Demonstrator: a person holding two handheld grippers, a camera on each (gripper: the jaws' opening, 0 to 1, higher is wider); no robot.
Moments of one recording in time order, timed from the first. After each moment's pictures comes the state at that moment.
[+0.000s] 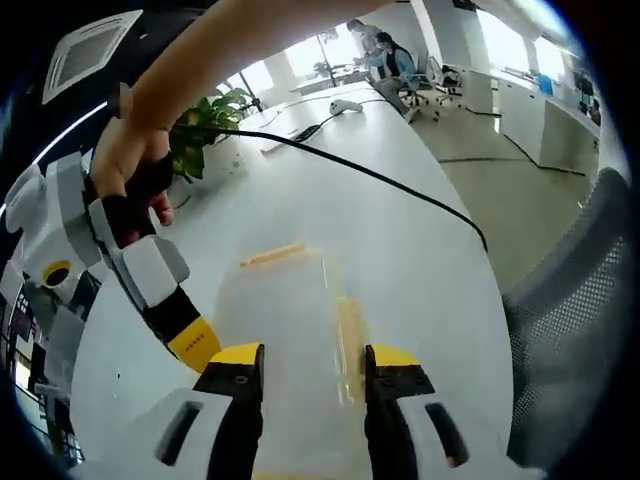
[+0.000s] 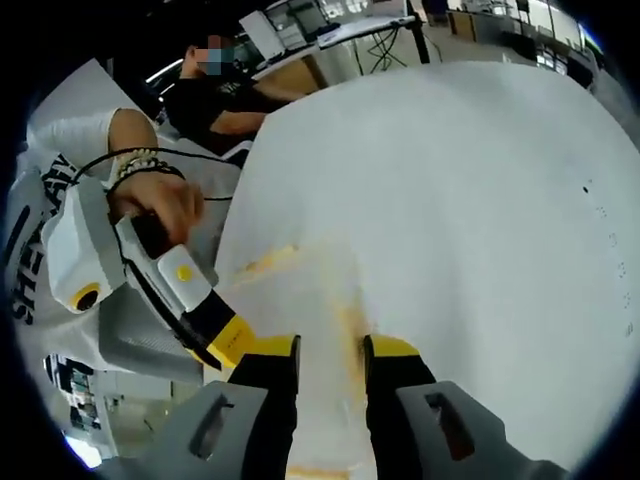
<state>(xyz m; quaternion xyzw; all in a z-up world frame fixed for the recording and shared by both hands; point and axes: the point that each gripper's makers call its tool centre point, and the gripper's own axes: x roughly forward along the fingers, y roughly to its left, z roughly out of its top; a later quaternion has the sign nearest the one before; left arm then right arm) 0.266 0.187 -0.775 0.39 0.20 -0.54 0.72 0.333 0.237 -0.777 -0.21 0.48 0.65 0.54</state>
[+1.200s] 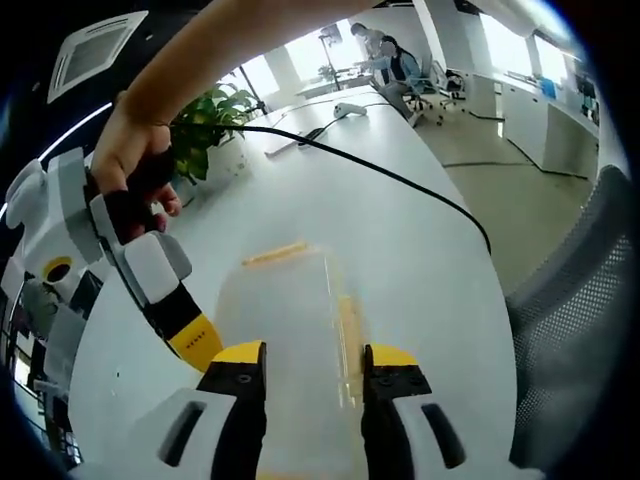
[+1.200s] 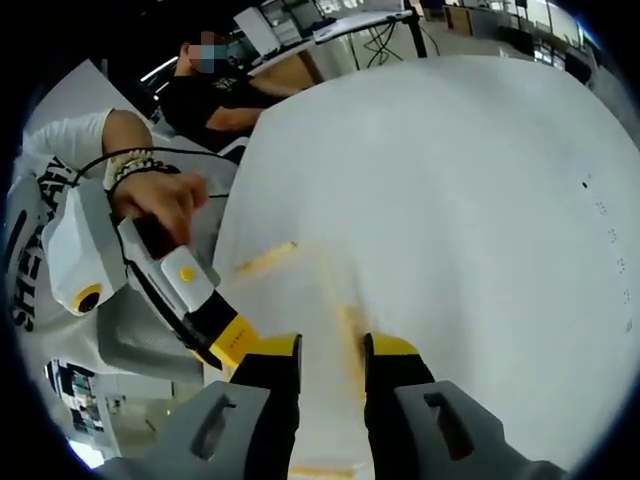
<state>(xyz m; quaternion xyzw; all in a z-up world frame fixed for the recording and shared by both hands) 0.267 0.188 -0.775 0.38 0.19 -0.53 0.73 0.327 0.235 -0.778 -0.22 0.49 0.64 0.55</state>
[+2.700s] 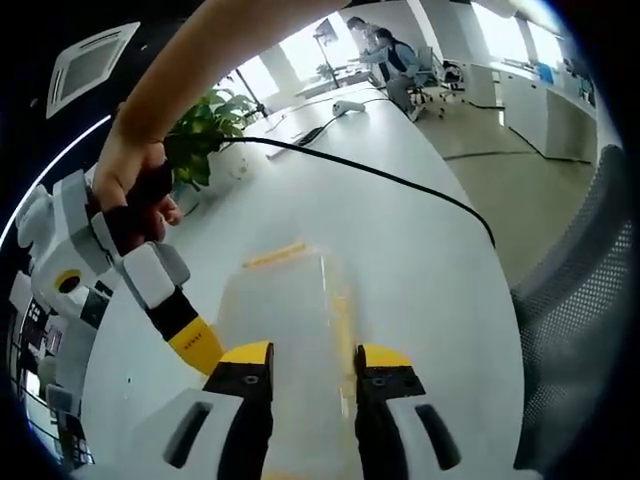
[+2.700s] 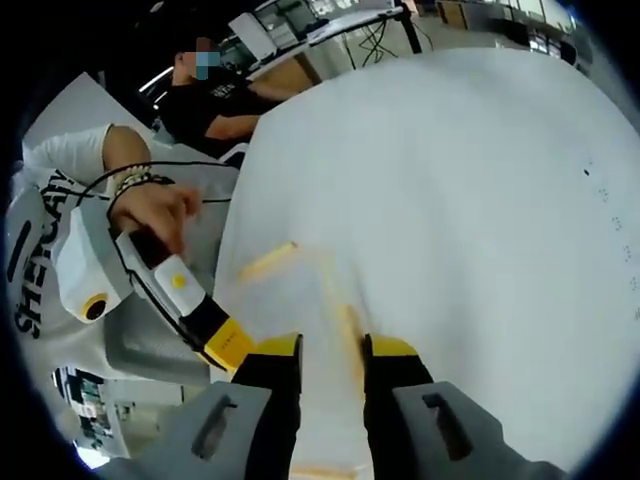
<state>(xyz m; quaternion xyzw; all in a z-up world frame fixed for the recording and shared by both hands) 0.266 0.187 -0.776 0.40 0.17 -0.52 0.73 0.325 0.229 -0.784 -0.20 0.51 0.64 0.54</state>
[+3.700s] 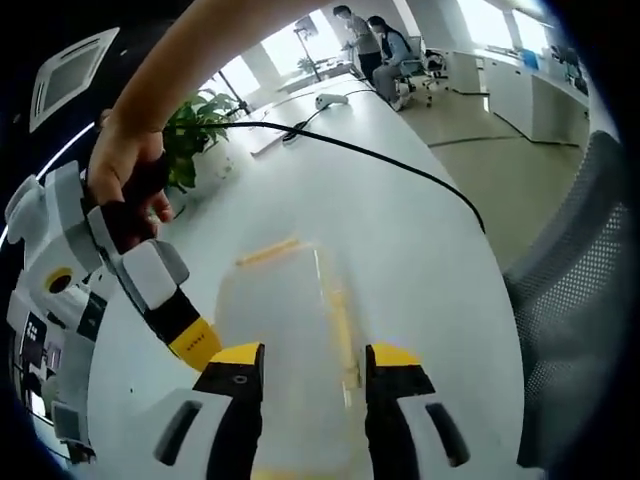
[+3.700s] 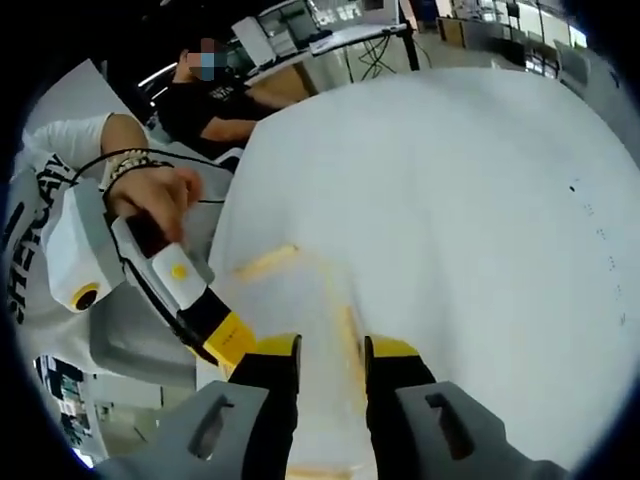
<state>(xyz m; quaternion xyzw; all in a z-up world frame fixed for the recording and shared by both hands) 0.262 0.193 -0.777 0.43 0.17 -0.55 0.70 0.335 0.246 -0.774 -0.22 0.47 0.63 0.58</state>
